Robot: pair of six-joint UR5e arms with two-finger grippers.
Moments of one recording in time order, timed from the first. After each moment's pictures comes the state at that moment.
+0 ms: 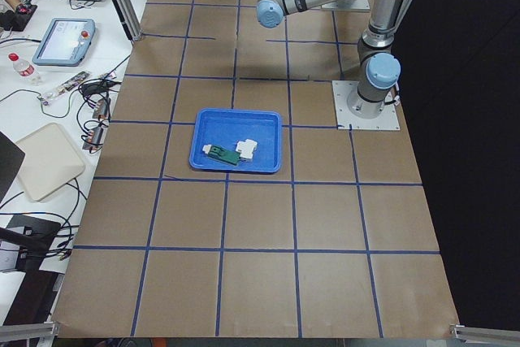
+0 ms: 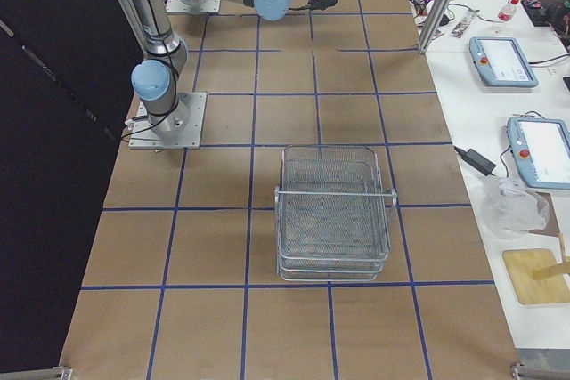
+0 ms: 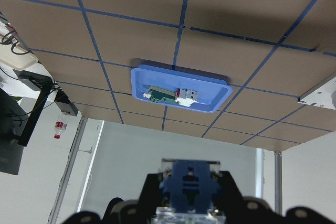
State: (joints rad) left arm -1.61 -1.71 -1.83 -0.82 0.29 -0.47; right arm 1.43 -1.53 1.67 -1.54 -0.55 1.15
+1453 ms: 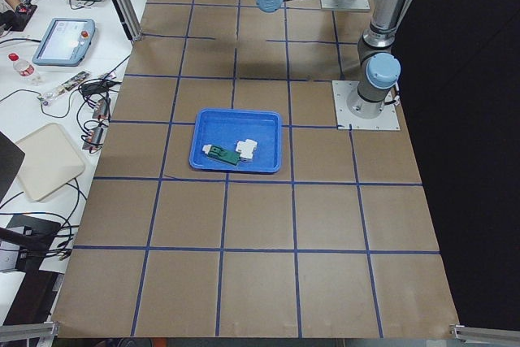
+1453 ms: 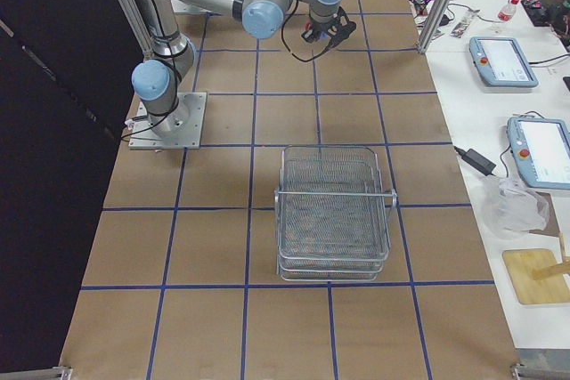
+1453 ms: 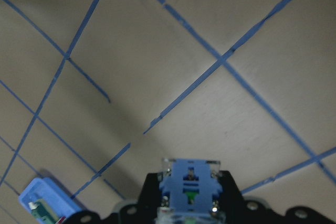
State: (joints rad) left arm -1.62 -1.67 -1.71 -0.94 0.80 -0.52; right arm 1.19 -1.53 1.64 -1.55 -1.08 0.36
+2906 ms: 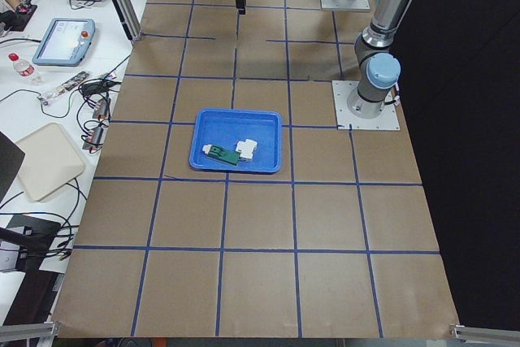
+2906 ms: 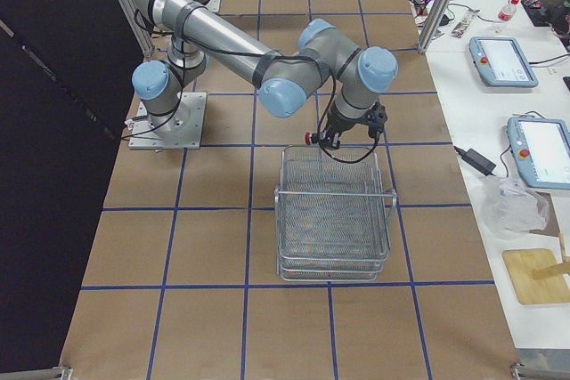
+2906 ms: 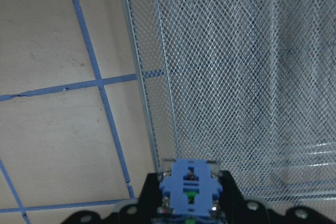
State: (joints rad) left arm -1.53 -1.59 -1.49 -1.66 1.47 0.15; right arm 0.92 -1.18 1.28 -1.45 -1.61 -0.53
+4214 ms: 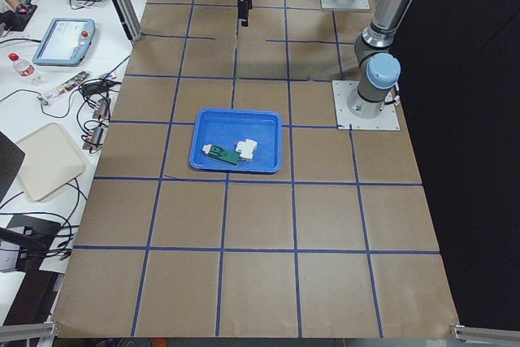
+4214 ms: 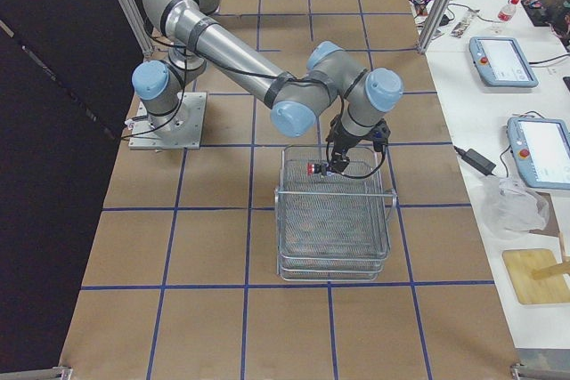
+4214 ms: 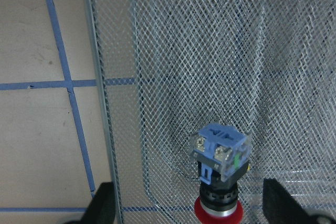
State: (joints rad) left arm -1.53 -1.58 -1.53 -1.64 1.60 0.16; right arm 0.93 -1.16 1.27 -1.49 -1.65 -0.59
